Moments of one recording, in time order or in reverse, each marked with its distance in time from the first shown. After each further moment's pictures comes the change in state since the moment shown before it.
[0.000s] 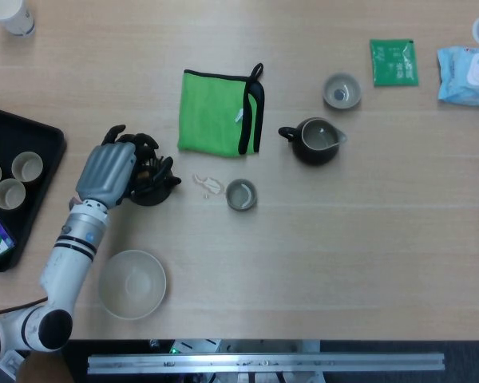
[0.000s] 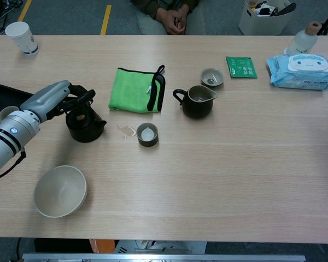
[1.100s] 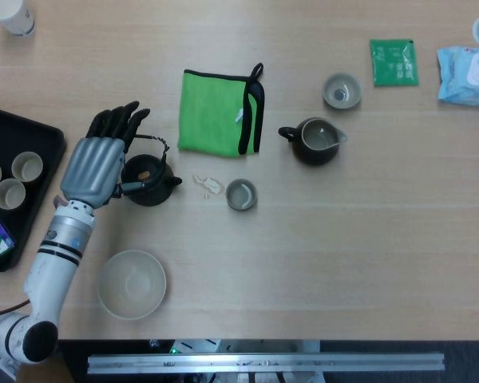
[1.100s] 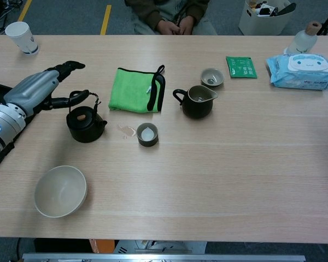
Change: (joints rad) left arm 0.017 0.077 0.036 -0.079 0.090 0.120 0.077; right arm -0.001 0.006 0.013 -0.009 0.019 0.010 -0.006
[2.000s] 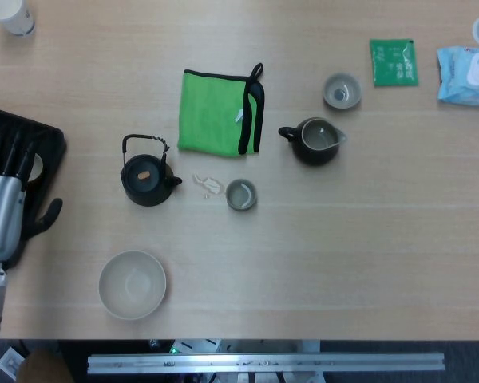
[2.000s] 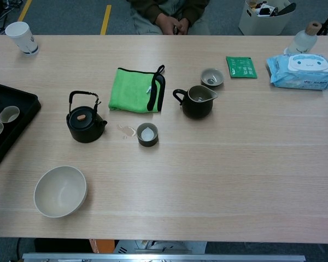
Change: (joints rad) left arm 0.282 0.216 0.132 -0.154 0.282 0.418 0.009; right arm -0.155 -0.068 -0.016 0.155 -0.125 0.282 0.113
